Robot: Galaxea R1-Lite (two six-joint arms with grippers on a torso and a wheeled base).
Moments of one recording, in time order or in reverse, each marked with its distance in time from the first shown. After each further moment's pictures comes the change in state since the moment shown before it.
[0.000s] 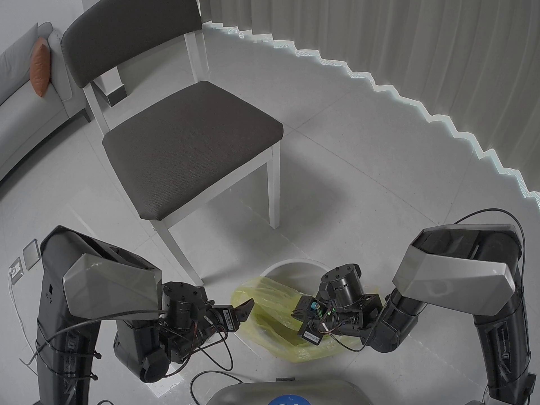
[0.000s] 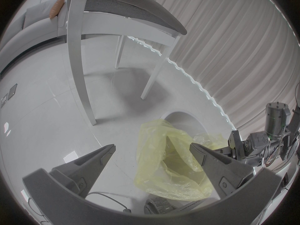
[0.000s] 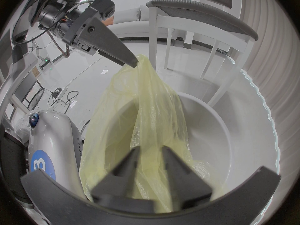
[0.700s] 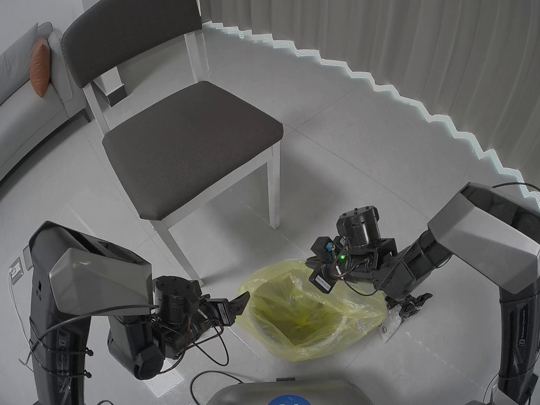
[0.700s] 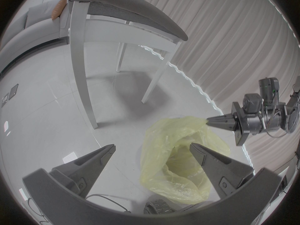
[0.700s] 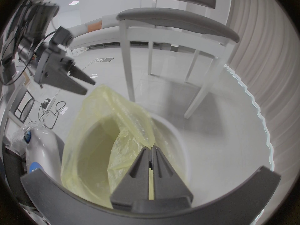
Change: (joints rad) left arm 0.020 -0.044 0.013 0.002 0.000 -0.002; right arm -0.128 -0.112 -0.251 0.280 0.001 0.001
